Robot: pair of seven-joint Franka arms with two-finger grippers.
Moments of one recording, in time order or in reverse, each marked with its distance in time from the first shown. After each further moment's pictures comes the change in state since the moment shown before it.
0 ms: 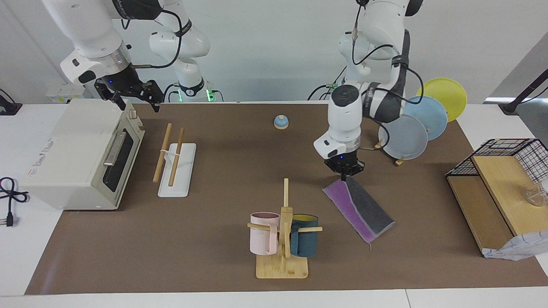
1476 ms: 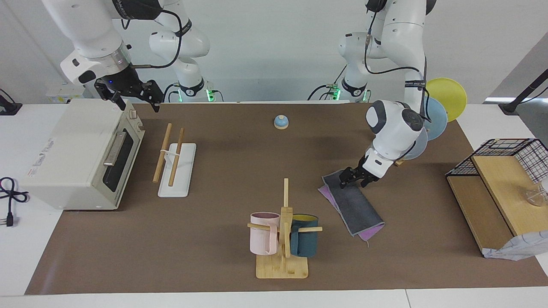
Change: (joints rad) left arm 0.248 -0.009 0.019 -0.190 -0.722 0.303 0.124; right arm 0.000 0.000 0.000 0.000 0.000 0.000 0.000
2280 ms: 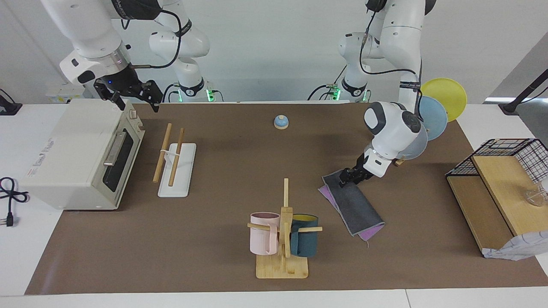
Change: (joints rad) left arm 0.005 -0.008 0.001 -0.045 -0.090 0.010 0.000; right arm -0.001 0.000 -0.001 0.000 0.000 0.000 0.000
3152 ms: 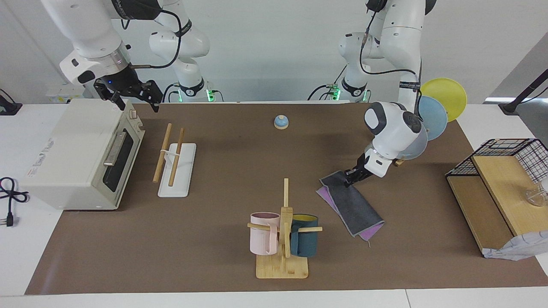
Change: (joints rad) left arm 0.004 0.000 0.000 -0.011 -0.006 0.006 0.000; right arm 0.000 0.000 0.000 0.000 0.000 0.000 0.000
